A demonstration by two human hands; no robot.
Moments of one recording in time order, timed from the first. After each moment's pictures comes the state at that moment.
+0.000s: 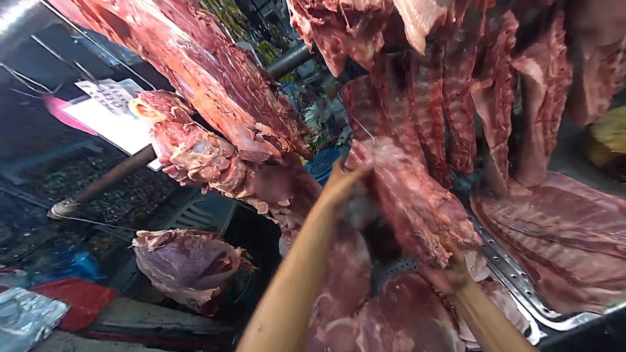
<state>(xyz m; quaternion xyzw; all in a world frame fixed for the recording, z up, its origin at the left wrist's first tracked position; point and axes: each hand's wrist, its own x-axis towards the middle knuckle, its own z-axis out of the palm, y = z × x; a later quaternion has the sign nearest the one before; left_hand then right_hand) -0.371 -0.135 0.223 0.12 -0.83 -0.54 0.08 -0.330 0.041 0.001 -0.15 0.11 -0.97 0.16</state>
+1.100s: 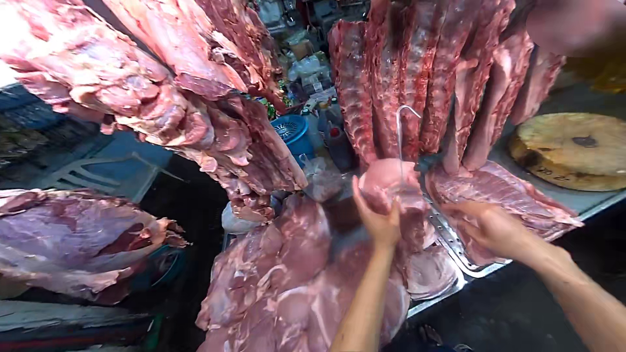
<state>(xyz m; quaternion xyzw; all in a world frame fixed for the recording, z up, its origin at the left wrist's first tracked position) -0.343 -0.028 0.002 0.03 -0.67 -0.62 0.40 -0.358 0.220 0.031 -0.35 0.88 -0.30 -0.03</state>
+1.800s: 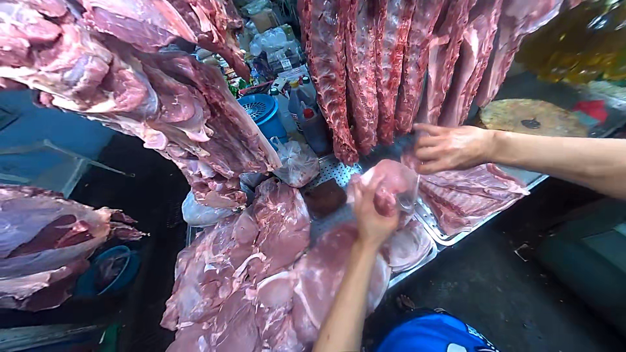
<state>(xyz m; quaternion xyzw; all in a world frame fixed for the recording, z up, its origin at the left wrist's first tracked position) -0.309 -0.026 -0.026 -0.07 -0.81 -0.46 0.36 -0.447 0.197 0.124 -0.74 0.65 0.06 -0.15</state>
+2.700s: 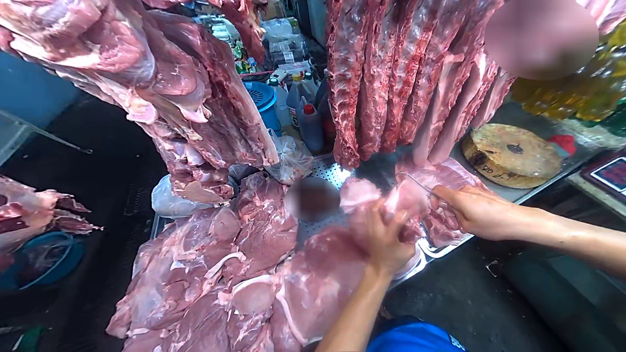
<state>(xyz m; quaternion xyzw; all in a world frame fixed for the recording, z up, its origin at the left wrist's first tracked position) -0.291 0.009 -0.054 -0.09 -0.78 -0.40 0.47 -0.340 0.191 0.122 -0.32 0.93 -0.05 0.17</state>
